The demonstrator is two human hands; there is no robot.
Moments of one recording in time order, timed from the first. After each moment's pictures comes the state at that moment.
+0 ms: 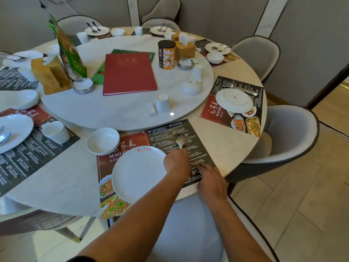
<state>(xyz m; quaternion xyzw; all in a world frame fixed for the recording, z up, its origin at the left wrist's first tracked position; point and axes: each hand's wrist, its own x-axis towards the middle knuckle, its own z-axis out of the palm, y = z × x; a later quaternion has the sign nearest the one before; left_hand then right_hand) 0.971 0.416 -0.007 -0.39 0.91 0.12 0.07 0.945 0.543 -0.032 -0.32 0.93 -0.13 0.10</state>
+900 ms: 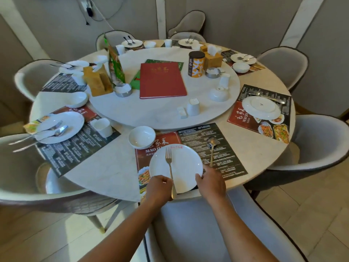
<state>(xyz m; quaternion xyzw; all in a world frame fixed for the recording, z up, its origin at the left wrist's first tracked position) 1.165 0.385 -0.007 -0.54 0.65 0.52 -0.07 1.020 0.484 -0.031 -0.27 0.91 -0.27 0.16</state>
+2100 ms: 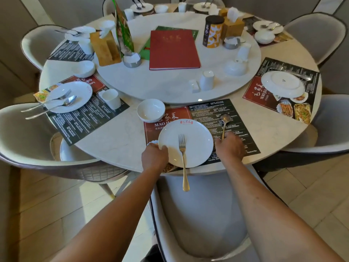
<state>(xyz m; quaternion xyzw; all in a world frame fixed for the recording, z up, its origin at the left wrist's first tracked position) 1.175 0.353 -0.022 -0.63 0.66 0.39 -0.11 0.977 0.463 -0.035 -0.19 0.95 -0.25 0.08</state>
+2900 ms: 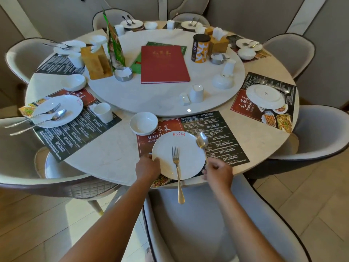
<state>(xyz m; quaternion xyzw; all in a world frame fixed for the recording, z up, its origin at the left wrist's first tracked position) 1.176 0.333 -0.039 -0.60 0.68 0.40 -0.08 1.041 0.497 -0.026 -0.03 0.79 -0.57 0.22</state>
